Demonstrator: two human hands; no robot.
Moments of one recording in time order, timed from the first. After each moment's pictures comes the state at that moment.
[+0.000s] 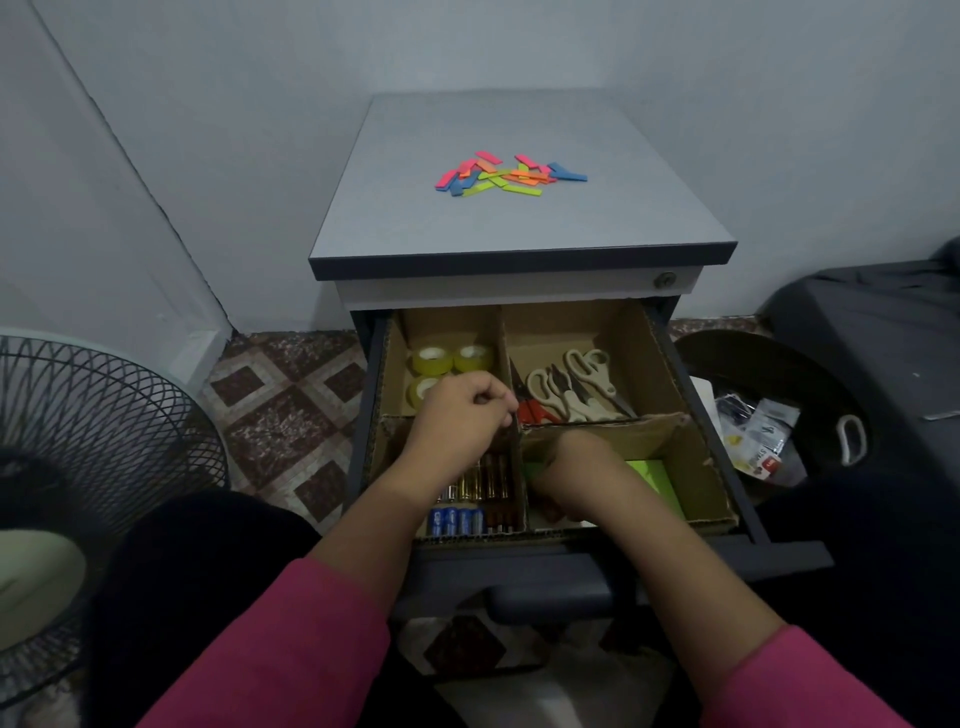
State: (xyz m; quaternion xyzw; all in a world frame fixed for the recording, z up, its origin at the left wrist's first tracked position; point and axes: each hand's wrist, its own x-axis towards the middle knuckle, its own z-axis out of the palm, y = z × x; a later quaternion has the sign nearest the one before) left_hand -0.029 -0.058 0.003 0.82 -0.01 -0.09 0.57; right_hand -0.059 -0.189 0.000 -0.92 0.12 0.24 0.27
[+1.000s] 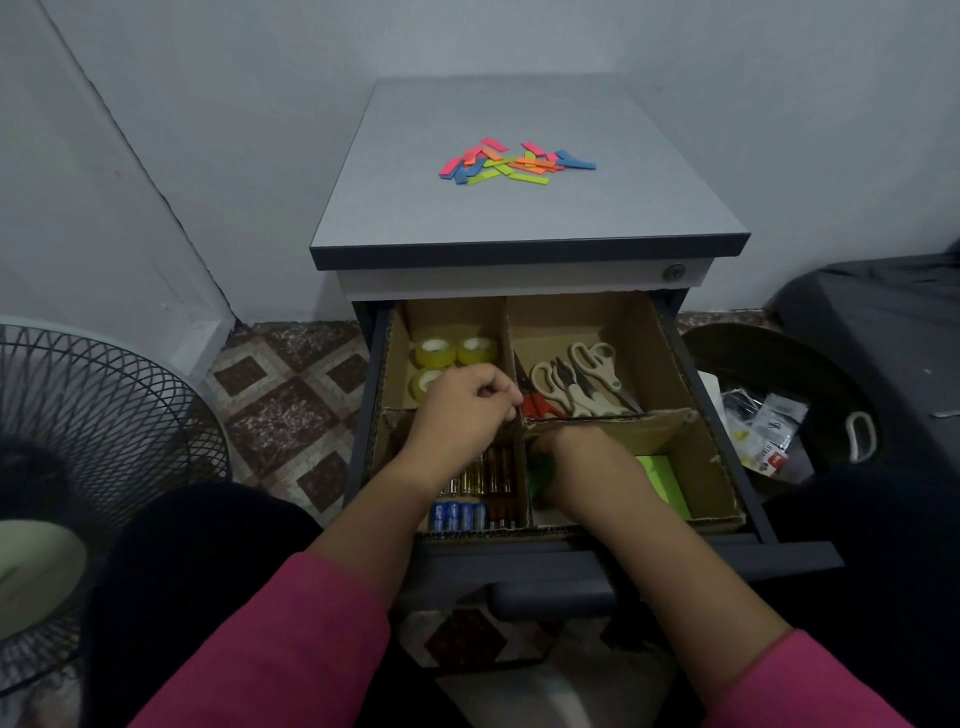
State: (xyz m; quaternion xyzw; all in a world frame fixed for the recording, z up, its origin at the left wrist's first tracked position) left_hand -0.027 -0.057 0.001 0.81 -0.02 -0.09 0.57; right_hand -0.068 -0.195 -0.004 -0.98 -0.02 0.16 0.13
